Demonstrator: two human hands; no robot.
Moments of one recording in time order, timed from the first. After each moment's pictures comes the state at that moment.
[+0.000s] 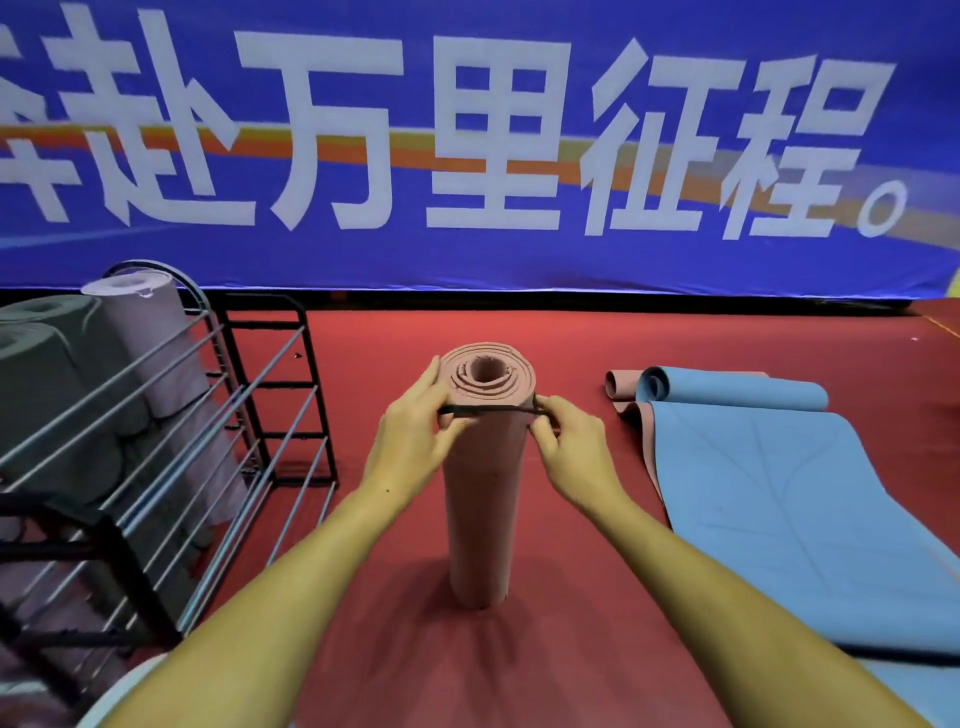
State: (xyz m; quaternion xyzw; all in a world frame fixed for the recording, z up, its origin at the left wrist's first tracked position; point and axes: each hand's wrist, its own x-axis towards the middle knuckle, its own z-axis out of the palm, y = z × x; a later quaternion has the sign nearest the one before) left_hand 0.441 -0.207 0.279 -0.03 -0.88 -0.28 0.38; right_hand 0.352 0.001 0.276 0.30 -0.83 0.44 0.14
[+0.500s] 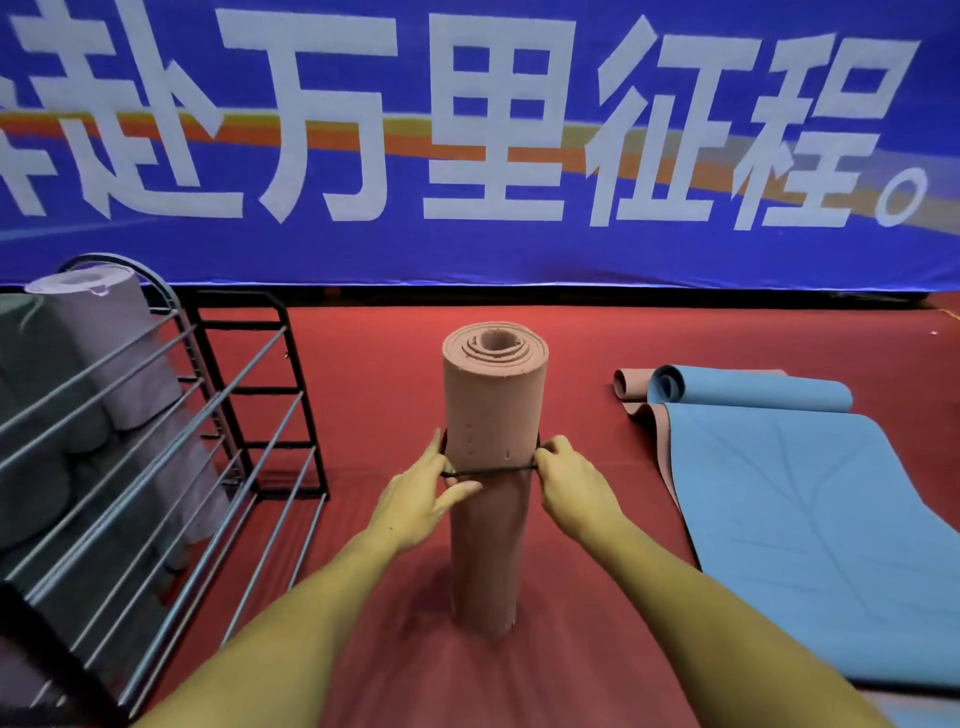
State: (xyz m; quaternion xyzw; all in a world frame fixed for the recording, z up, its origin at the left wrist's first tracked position) left_hand 0.362 -0.258 0.157 0.07 -0.94 -0.29 0.15; right_hand 0.270 -0.030 0.191 0.31 -0.94 0.12 0.06
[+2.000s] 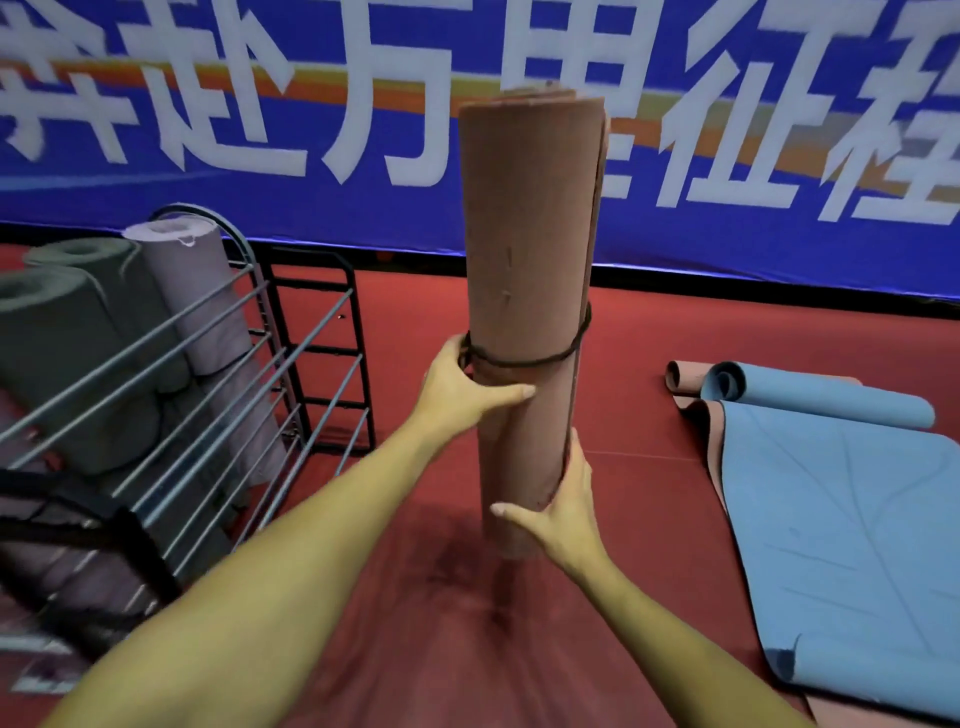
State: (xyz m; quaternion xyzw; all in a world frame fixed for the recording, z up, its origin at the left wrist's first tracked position) left_hand 0.360 -0.280 0.254 0.13 -0.76 -0.56 0.29; right_hand 0.329 -0.085 0.139 0.23 -0.83 0.50 -0.01
